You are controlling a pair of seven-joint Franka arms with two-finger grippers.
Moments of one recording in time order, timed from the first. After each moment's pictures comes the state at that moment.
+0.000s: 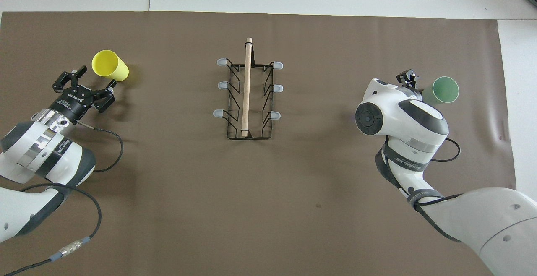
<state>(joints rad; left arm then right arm) -0.05 0.45 0.22 -2.04 -2.19 2.39 -0.51 0.10 0.41 0.04 -1.95 -1.24 2.22 -0.80</state>
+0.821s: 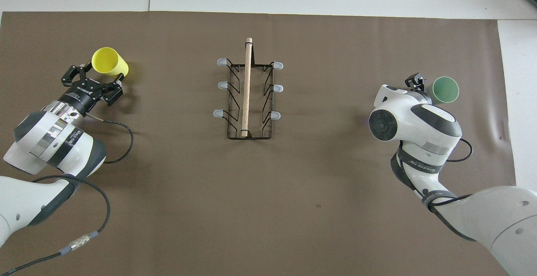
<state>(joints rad) -0.05 0.48 0.16 -1.96 -2.23 2.48 -0.51 0.04 0.42 0.04 -1.99 -1.33 2.28 -0.80</state>
